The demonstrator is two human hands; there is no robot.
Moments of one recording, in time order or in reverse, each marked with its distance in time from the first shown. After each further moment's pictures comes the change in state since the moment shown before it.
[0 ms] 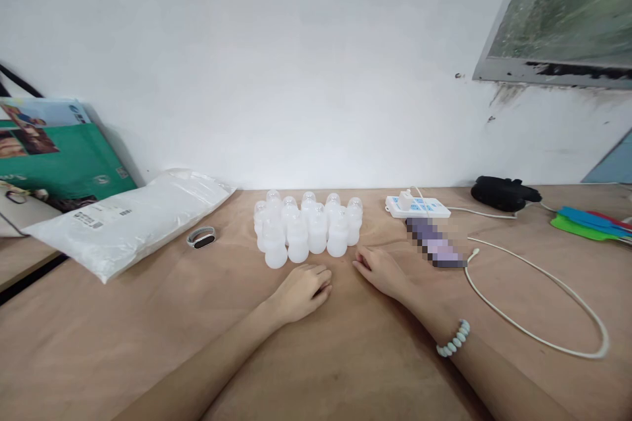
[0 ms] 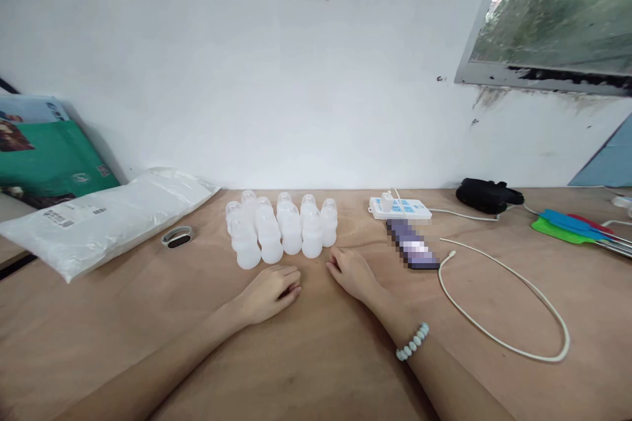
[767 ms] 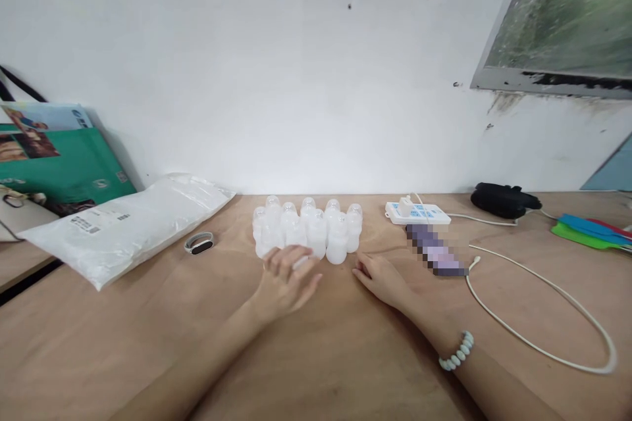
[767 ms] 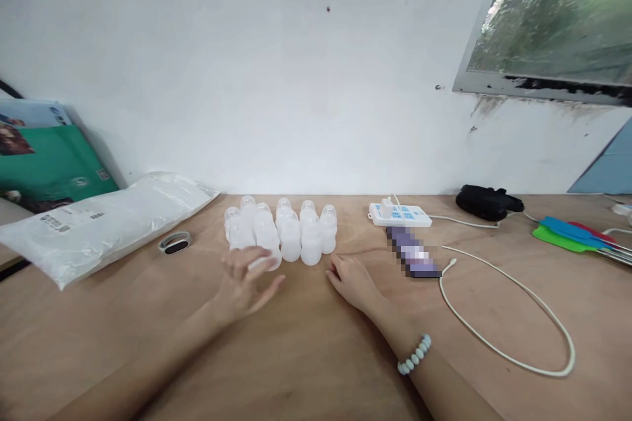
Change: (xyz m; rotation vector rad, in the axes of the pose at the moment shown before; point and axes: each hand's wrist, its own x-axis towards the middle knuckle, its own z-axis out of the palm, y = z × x) left_hand -0.017 -0.011 -0.022 0.385 0.788 0.125; right_hand 0.001 0.001 0.001 0.007 -0.016 0.005
